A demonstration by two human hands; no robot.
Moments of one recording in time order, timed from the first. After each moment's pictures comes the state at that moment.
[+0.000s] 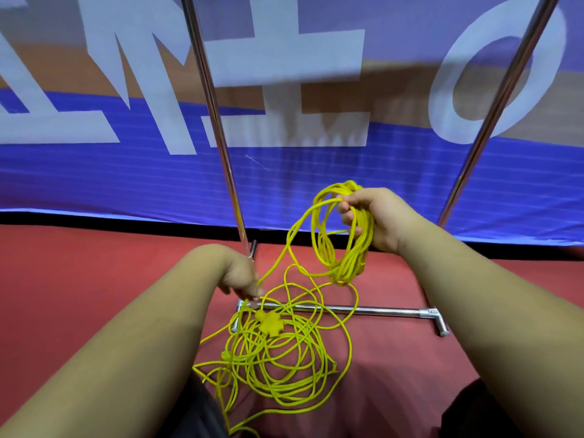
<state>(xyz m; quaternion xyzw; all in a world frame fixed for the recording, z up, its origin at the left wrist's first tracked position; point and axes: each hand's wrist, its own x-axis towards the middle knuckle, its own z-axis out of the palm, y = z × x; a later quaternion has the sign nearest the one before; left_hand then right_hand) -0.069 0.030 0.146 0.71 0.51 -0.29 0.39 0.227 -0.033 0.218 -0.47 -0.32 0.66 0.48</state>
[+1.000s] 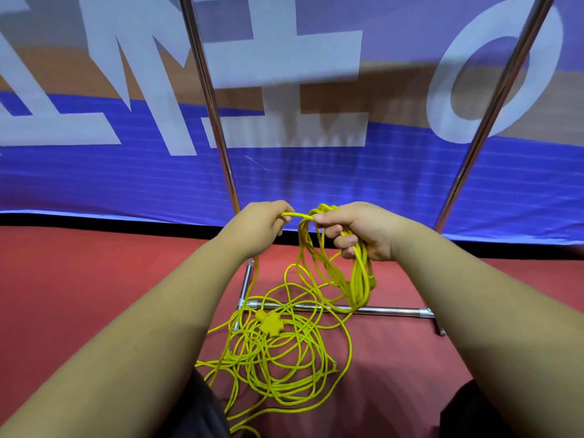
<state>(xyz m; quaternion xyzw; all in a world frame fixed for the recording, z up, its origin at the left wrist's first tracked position) -0.023 0.022 0.201 0.85 0.48 0.14 0.16 0.211 -0.049 0.220 -0.50 -0.42 0.69 0.31</state>
